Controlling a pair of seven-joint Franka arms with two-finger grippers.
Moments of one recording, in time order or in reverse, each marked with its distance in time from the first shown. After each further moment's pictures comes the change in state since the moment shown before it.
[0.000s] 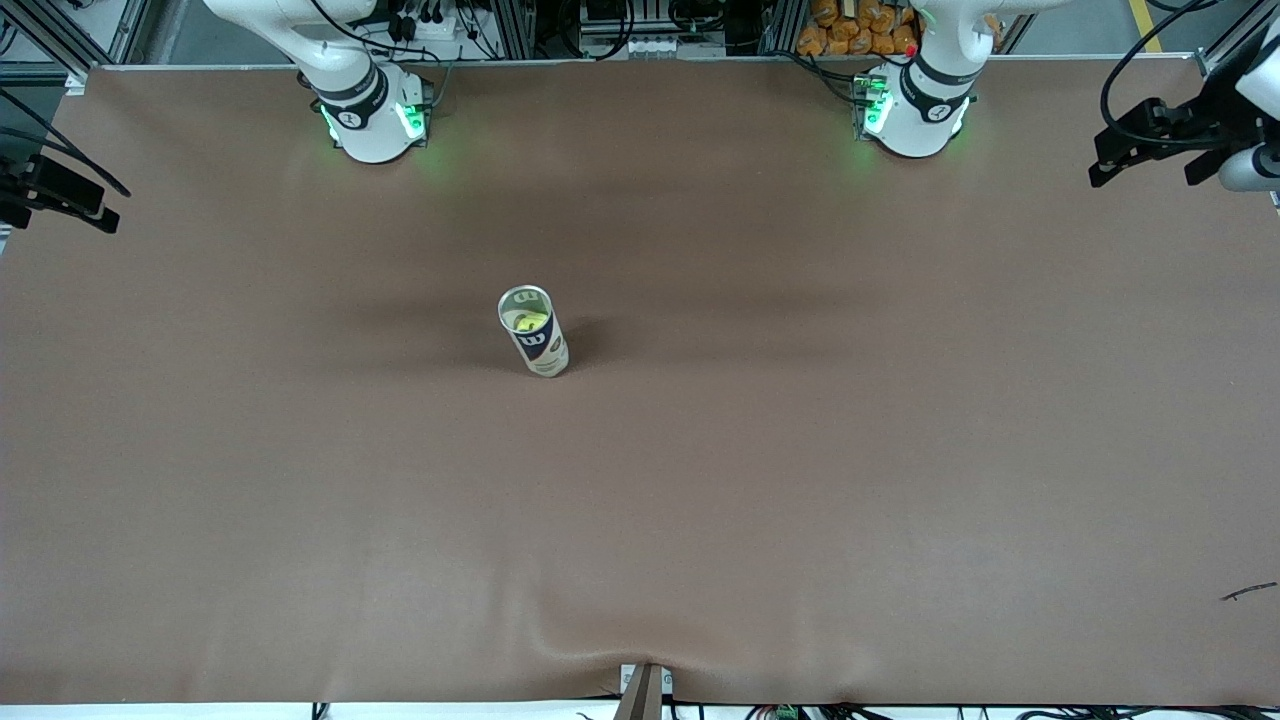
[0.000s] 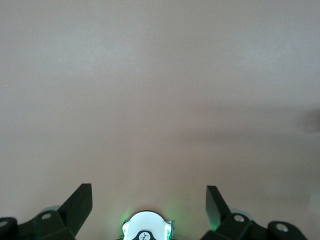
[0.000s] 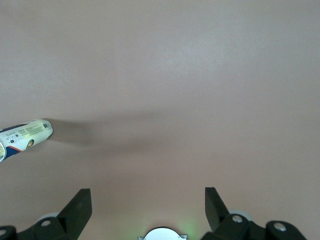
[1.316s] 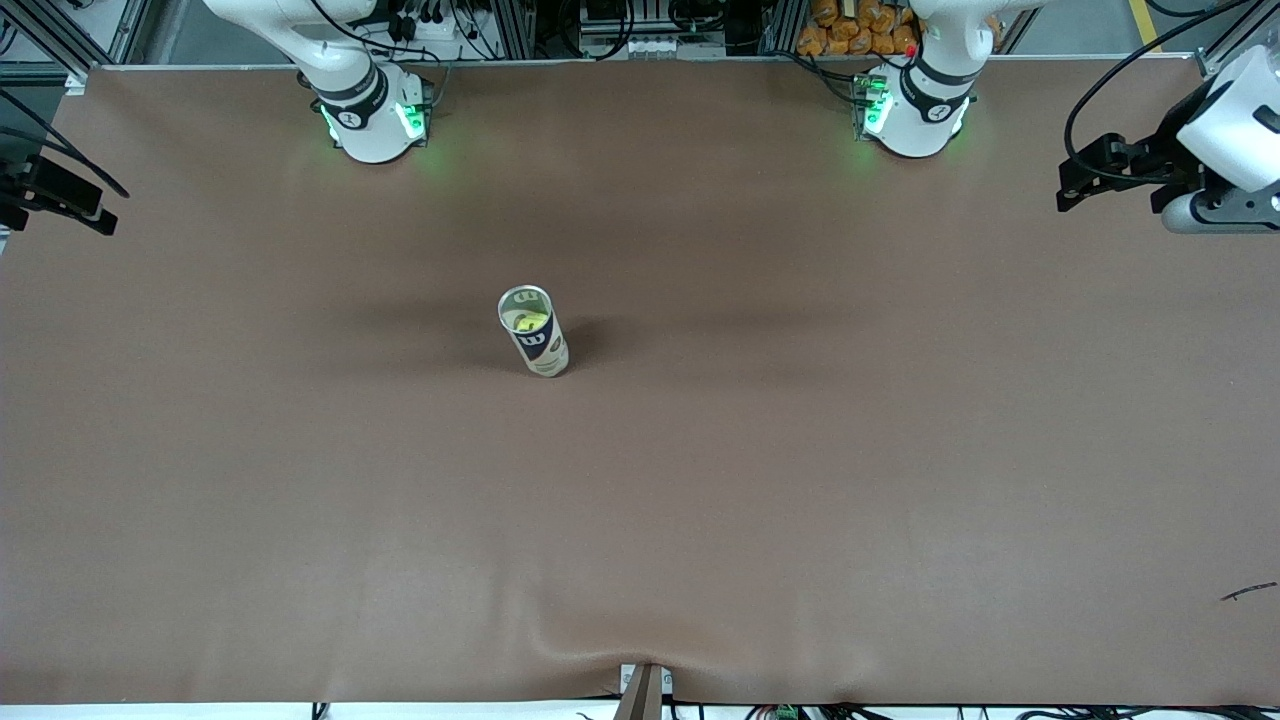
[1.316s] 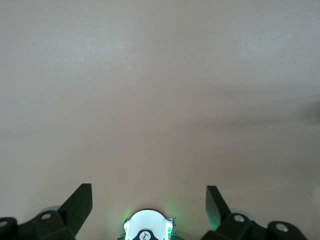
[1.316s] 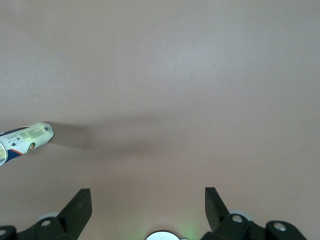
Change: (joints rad) left arm 0.089 0.075 -0.142 0.052 0.016 -0.026 0.000; right arm -0.001 0.000 0.001 0.005 0.000 0.012 0.000
